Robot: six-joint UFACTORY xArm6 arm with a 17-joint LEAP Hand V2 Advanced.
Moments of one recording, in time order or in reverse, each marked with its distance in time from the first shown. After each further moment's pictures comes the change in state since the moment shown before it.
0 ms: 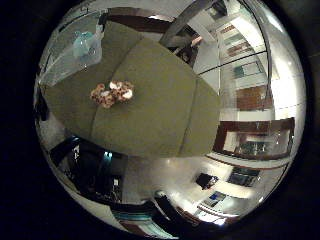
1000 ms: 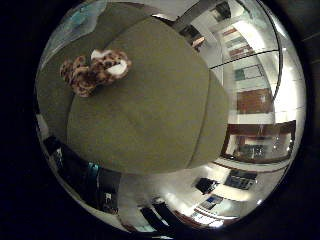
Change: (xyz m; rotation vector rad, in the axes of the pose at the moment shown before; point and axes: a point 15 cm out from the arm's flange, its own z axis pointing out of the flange) arm -0.009 0.028 0.160 -0.039 0.013 -0.065
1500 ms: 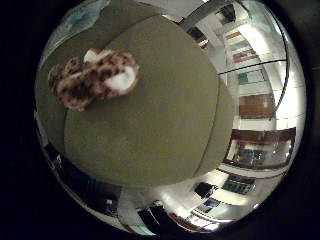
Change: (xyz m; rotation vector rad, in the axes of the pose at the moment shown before) arm 0.007 -0.037 0.044 0.002 -0.009 0.008
